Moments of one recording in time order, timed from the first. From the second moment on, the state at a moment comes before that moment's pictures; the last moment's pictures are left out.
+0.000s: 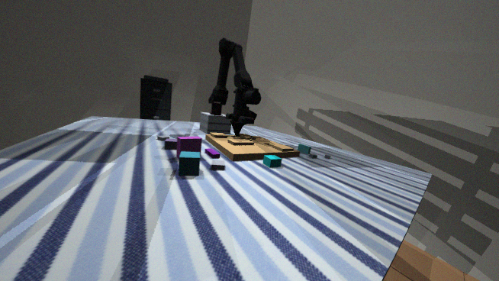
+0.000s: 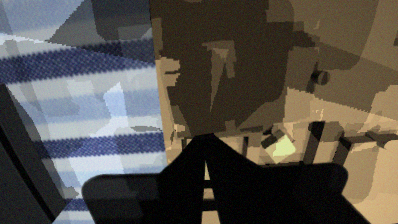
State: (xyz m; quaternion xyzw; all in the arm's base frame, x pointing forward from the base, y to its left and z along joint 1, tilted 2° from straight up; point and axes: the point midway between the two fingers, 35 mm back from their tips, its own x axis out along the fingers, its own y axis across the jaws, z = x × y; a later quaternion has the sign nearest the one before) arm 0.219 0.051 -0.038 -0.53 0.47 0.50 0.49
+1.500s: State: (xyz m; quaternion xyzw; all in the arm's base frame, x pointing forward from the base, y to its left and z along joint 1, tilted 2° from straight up) arm 0.211 0.061 0.006 -0.53 0.48 0.51 0.49
